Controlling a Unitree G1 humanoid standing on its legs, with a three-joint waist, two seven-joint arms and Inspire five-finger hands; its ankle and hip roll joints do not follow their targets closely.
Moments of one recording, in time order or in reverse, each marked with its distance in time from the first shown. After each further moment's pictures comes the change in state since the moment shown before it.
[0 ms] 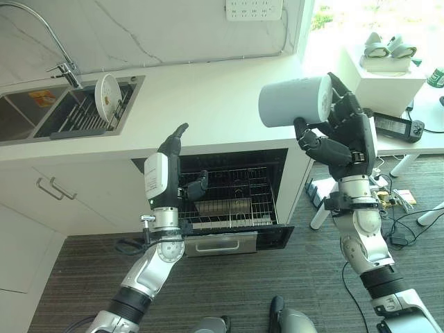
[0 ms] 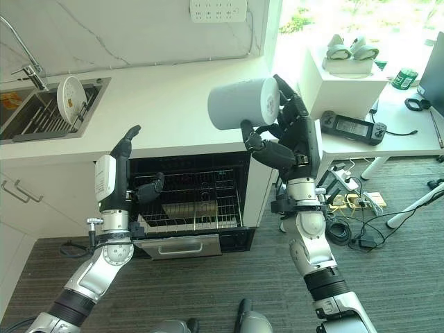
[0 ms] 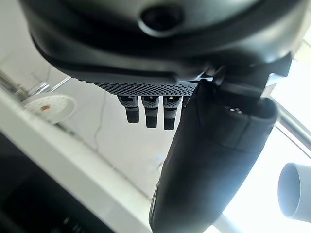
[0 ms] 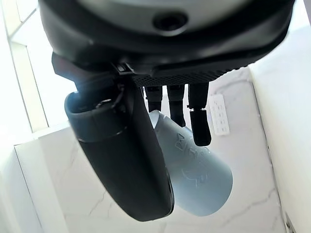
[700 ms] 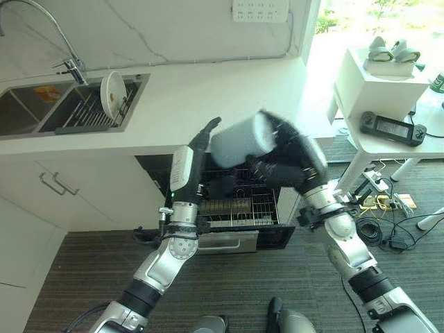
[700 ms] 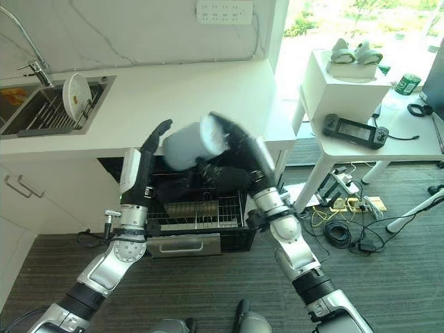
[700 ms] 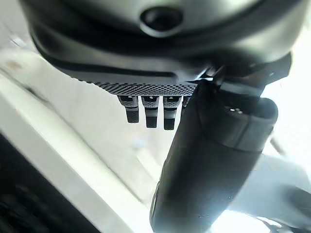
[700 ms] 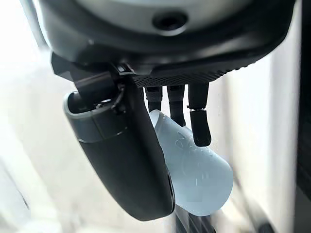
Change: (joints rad) left arm -0.054 -0.025 -0.036 -0.003 -0.018 -0.026 0.011; right arm -0.016 0.009 0.030 0.032 -0.077 -0.015 -0.055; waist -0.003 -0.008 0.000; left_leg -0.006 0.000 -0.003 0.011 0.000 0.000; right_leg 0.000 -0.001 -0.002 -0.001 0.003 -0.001
